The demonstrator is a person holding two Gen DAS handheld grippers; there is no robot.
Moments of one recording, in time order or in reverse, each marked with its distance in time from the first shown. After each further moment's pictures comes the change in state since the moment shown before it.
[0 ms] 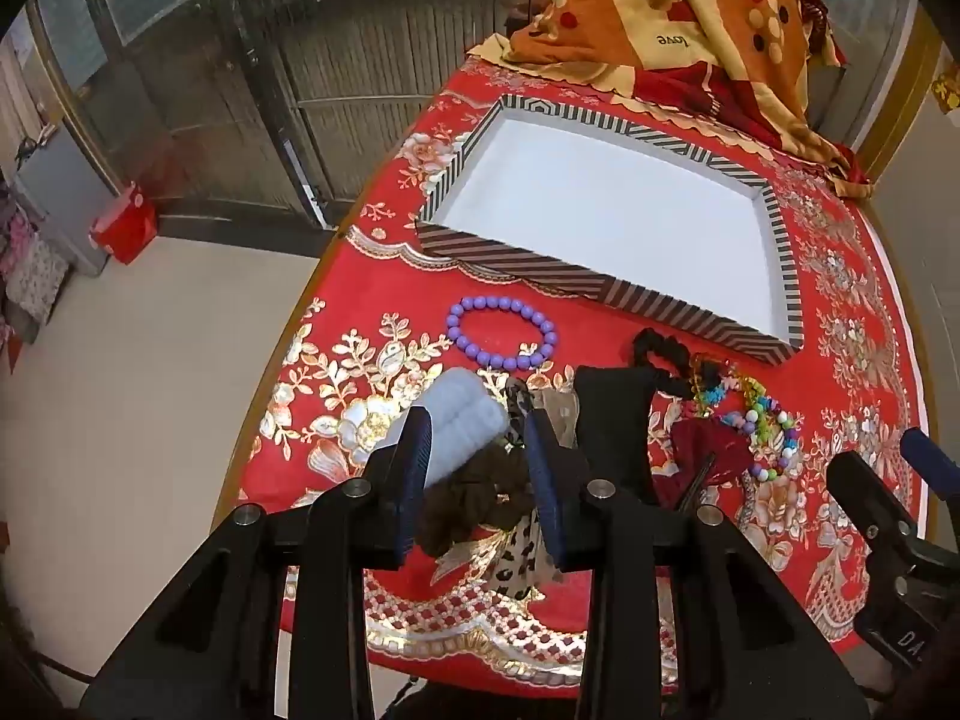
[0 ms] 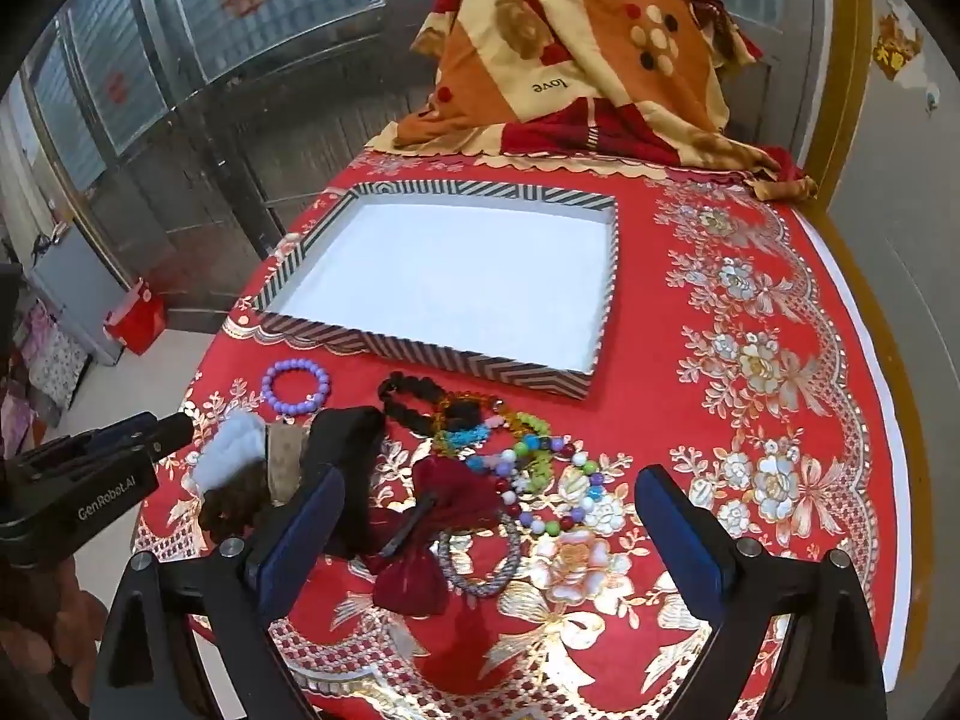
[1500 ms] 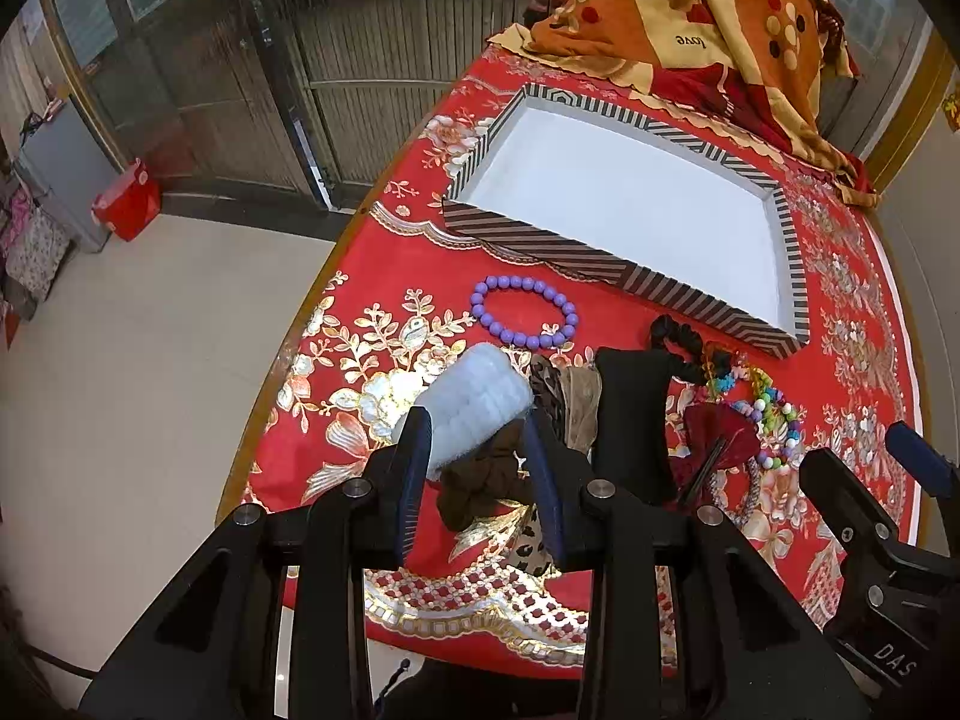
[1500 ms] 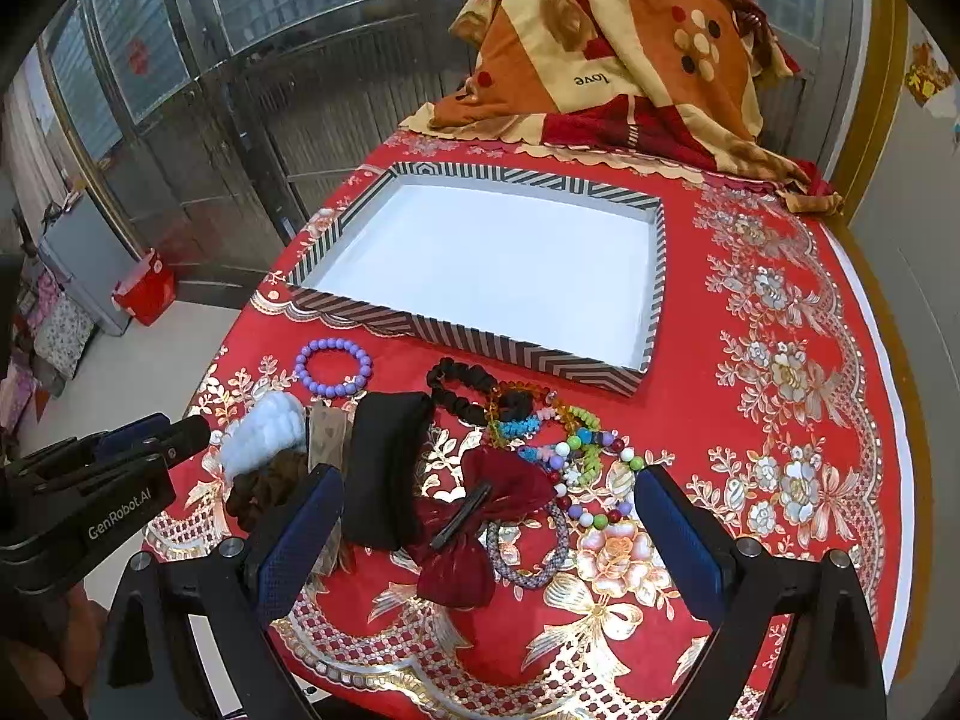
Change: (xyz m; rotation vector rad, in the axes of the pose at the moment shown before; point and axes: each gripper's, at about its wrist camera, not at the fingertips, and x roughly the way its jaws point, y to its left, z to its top) left arm -0.005 0.018 -0.009 -0.035 0.003 -0.005; right arm 0.002 0.032 0.002 -0.055 0.037 0.017
